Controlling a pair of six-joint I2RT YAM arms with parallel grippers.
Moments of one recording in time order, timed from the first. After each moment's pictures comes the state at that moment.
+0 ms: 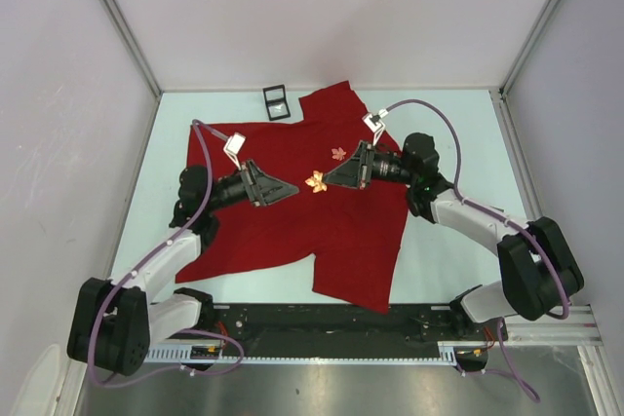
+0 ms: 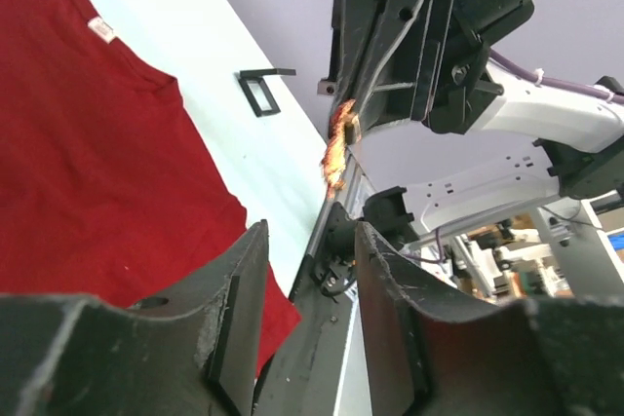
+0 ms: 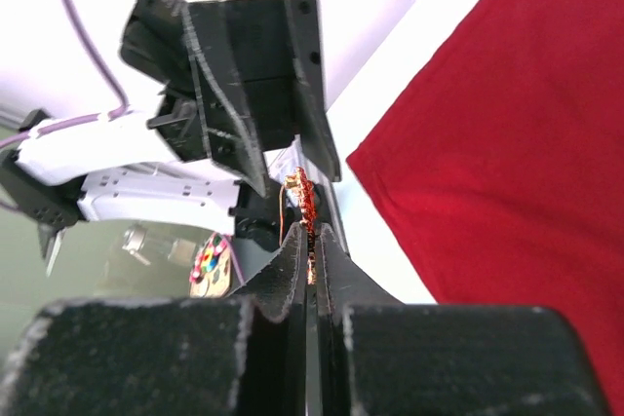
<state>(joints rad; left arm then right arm) -0.26 1.09 0.49 0.63 0.92 -0.95 0.52 1.43 0.82 0.62 -0.86 0.89</state>
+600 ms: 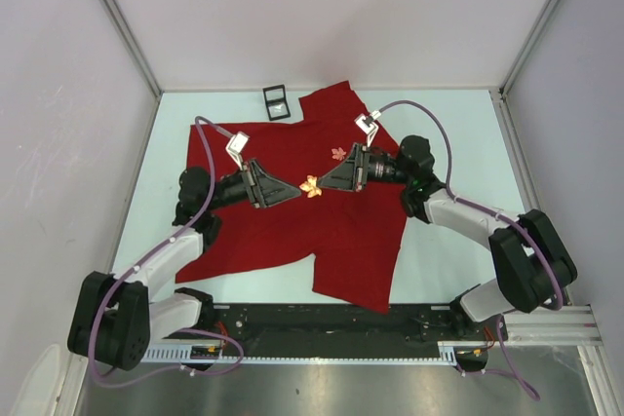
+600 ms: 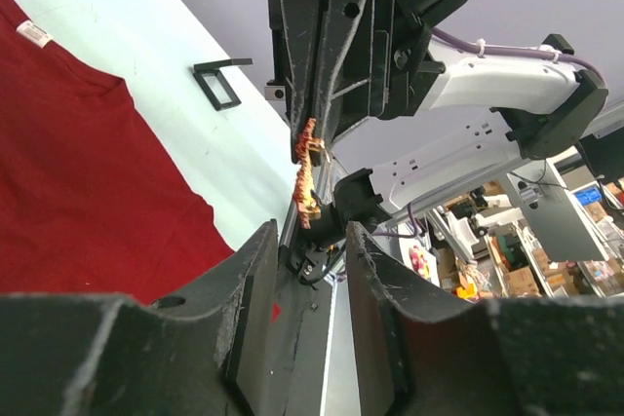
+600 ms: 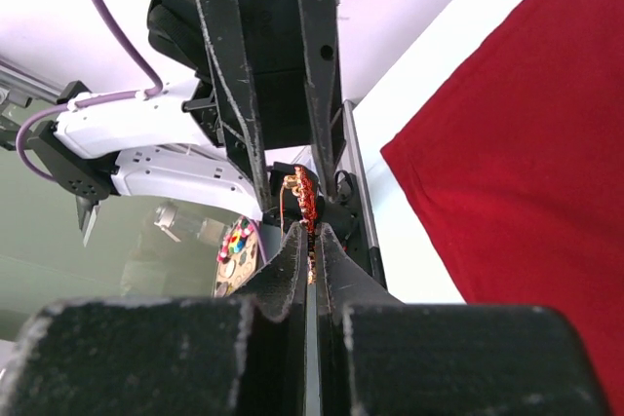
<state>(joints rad) -0.27 1.12 0.48 0.80 1.00 -1.03 0.54 1.48 0.82 0.75 -0.93 0.98</state>
